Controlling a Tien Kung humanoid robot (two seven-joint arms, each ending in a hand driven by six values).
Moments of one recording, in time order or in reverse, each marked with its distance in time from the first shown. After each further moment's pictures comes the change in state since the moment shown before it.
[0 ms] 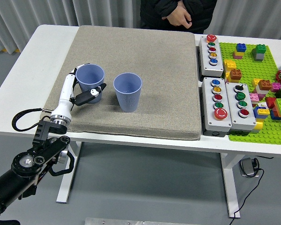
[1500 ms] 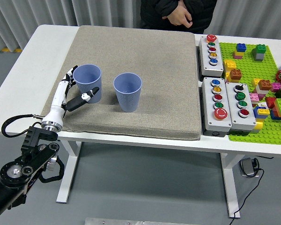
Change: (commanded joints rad) left arm 0.118 0.048 -0.103 -0.127 0.081 -0.076 0.058; right arm -0.010 -0.001 0.003 0.000 -0.008 0.003 -0.001
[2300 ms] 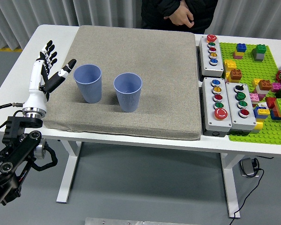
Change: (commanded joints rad) left arm 0.056 0.024 -0.192 -0.242 -0.071 -0.024 0.051; right arm 0.007 -0.004 0.005 -0.002 0.000 -0.002 0.004
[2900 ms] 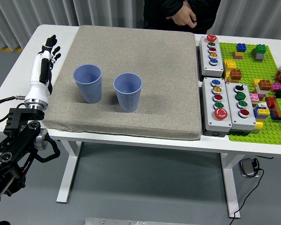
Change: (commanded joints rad) left arm -0.056 -0.026 -0.016 0.054 -0.084 -0.053 0.006; right arm 0.010 -0.001 -0.002 0.000 0.005 -0.002 0.000
